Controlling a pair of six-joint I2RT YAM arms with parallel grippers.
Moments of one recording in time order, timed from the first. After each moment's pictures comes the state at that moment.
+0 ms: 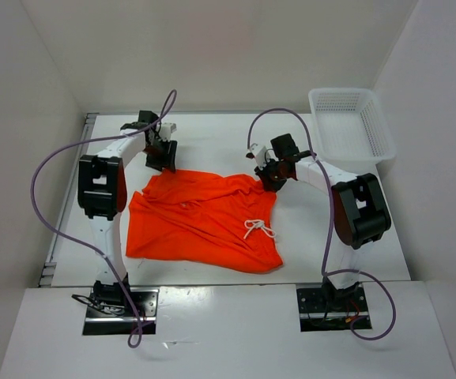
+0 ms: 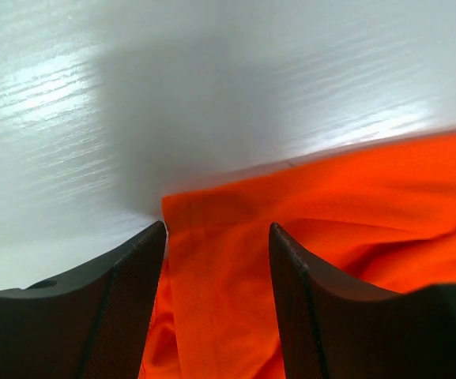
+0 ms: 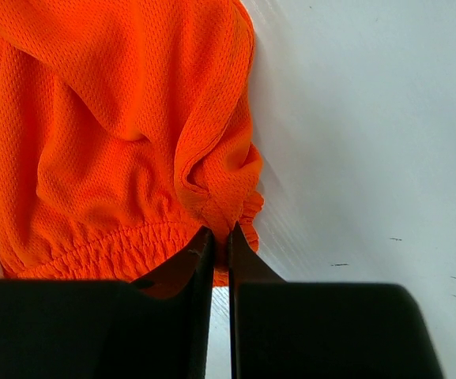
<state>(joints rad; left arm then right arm) -0.07 2.18 1.74 -0.73 0.26 0.07 0.34 1.80 1.19 -0.44 -0.29 -0.49</state>
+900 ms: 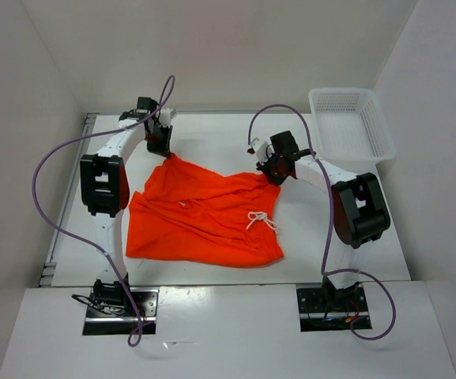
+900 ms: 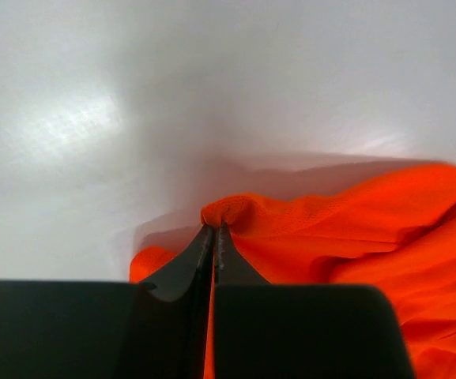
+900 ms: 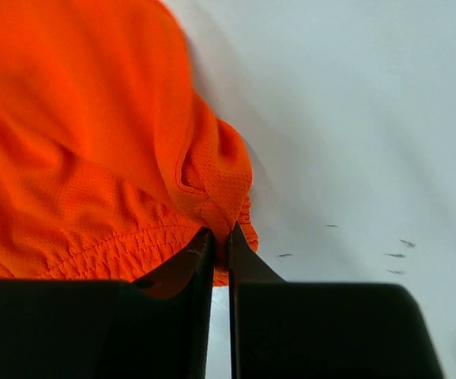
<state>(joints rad) -0.07 2.25 1.90 -0.80 0.26 0.07 0.34 1.81 1.22 -0.41 -0.18 -0.50</state>
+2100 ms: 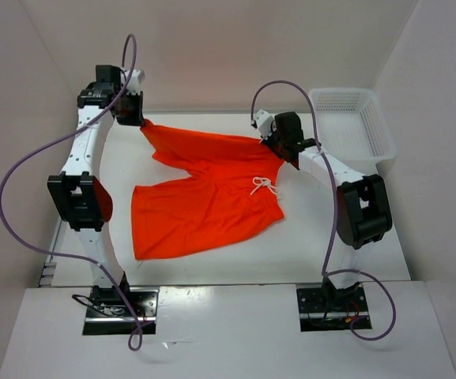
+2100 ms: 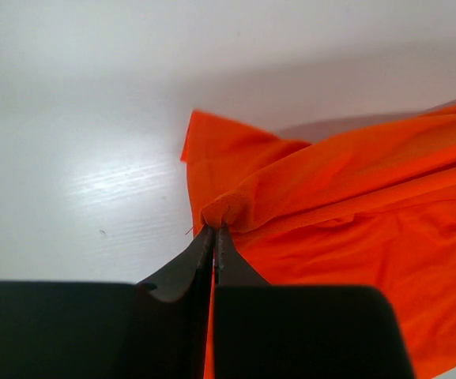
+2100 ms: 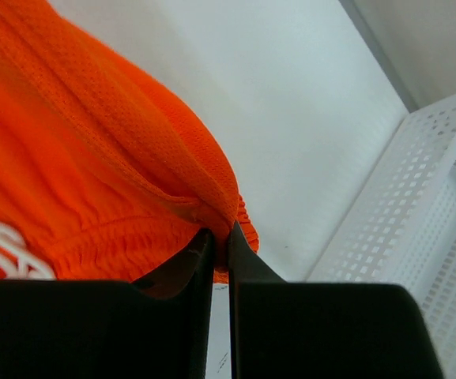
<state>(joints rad) 0.03 2.02 2.10 -0.94 0.22 0.07 0.32 1.80 1.33 -0.20 0.11 -0.58</state>
